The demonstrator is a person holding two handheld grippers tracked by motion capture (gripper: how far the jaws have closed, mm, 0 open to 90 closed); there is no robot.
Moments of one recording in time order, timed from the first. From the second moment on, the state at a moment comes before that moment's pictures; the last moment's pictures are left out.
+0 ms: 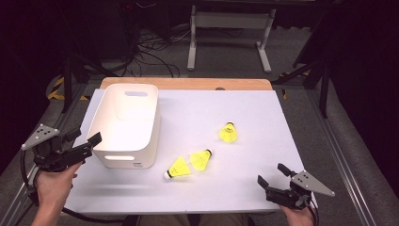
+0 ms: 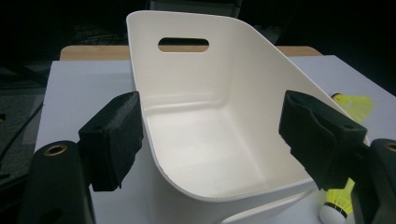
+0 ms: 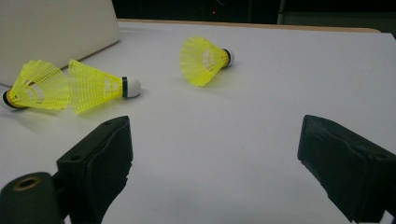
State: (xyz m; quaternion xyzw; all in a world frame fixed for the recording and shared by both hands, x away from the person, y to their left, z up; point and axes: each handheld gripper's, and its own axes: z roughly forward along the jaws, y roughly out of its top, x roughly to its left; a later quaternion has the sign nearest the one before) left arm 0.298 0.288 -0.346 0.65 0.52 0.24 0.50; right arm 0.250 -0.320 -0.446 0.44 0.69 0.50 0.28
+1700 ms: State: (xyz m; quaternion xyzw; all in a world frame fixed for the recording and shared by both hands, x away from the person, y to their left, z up) left arm 0.313 0.230 -0.341 0.69 0.48 0.21 0.50; right arm 0.250 -0.320 -0.446 0.44 0.69 0.50 0.27
